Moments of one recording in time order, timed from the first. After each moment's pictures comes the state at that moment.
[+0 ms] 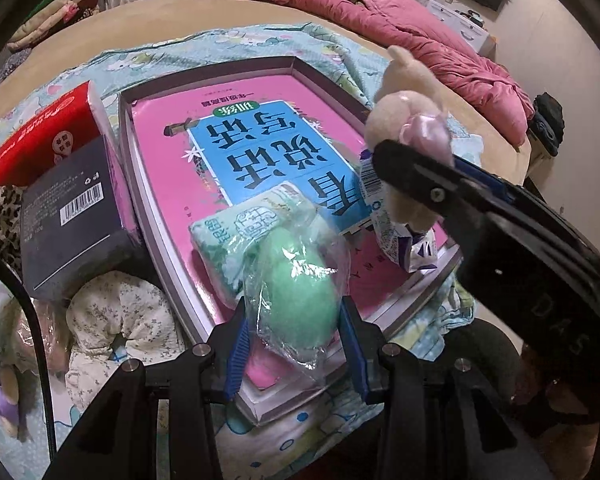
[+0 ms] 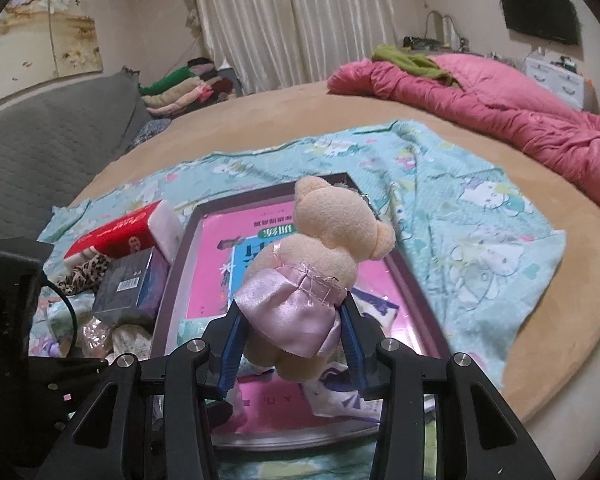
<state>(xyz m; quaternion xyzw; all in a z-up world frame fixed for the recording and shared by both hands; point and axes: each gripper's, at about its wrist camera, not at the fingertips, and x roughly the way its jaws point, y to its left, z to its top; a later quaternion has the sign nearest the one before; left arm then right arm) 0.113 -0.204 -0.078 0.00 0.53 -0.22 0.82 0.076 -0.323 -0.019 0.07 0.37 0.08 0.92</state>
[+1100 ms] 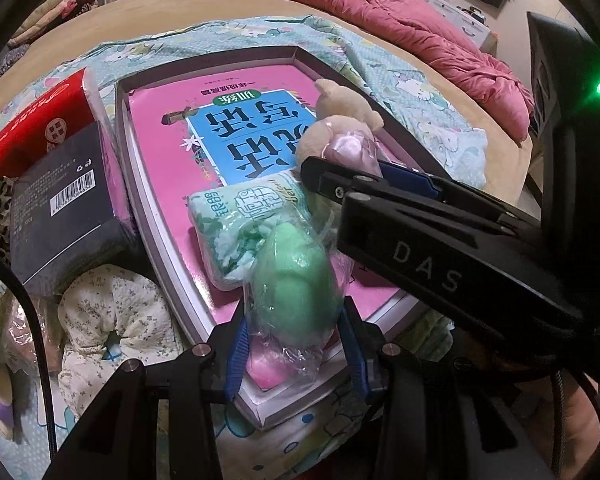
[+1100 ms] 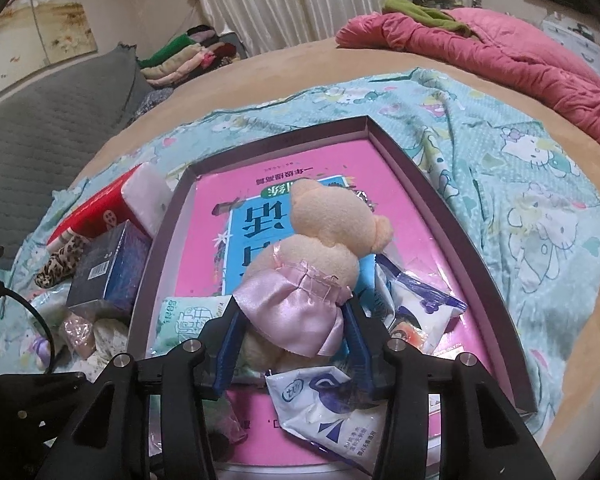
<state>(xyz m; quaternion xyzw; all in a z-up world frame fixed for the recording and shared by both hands) 0.115 -0.205 -0.087 0.00 0.54 -0.22 0.81 0.118 -0.318 -0.062 0.10 0.43 0.10 0.89</state>
